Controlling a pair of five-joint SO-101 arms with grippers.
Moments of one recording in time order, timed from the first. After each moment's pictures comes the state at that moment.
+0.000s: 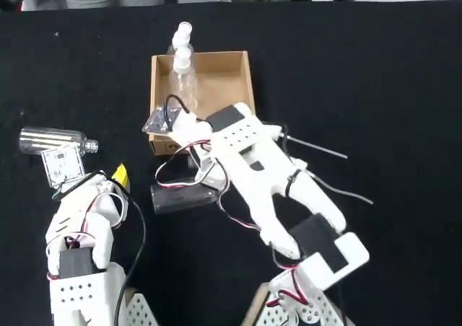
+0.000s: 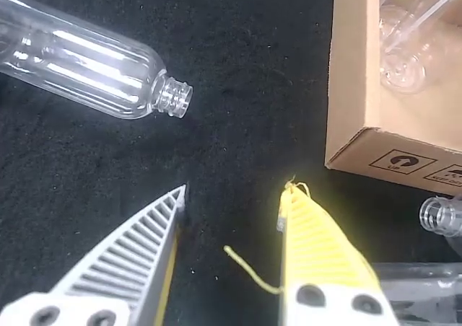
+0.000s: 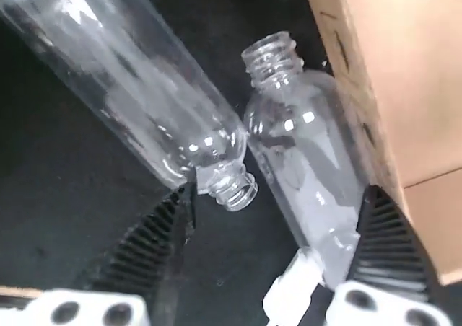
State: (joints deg) left arm -14.6 -98.0 92.5 48.3 5.5; right arm -31.4 5.4 16.0 75.3 38.6
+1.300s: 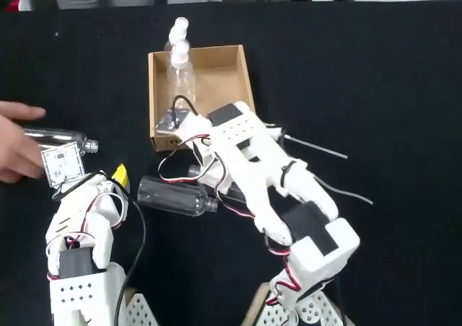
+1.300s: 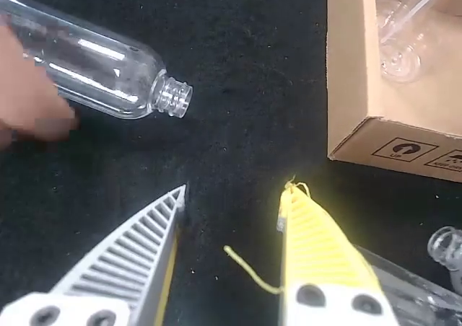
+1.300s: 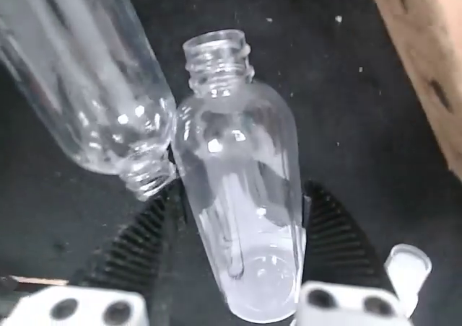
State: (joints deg) left arm -14.6 -98.0 92.5 48.3 5.5; right arm -29.6 9.8 14.5 79.0 31.3
